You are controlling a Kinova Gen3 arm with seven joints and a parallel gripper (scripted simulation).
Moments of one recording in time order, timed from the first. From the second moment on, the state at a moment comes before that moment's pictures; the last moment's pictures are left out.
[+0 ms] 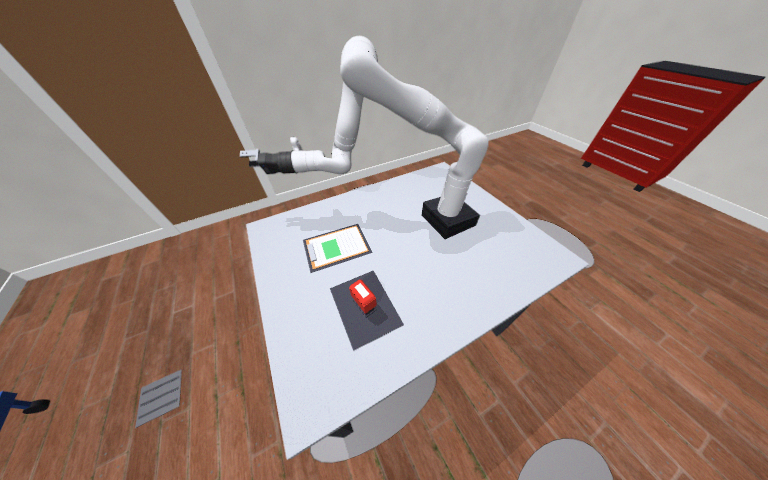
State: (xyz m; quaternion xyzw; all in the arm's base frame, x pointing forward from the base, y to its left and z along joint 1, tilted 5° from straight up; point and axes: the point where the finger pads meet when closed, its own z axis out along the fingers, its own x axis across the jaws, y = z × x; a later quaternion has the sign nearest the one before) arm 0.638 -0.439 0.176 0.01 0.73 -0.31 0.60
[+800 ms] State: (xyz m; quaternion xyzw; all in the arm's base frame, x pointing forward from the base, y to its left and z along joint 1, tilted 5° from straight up) arm 0.657 -0.426 0.139 0.02 0.78 -0.31 0.54
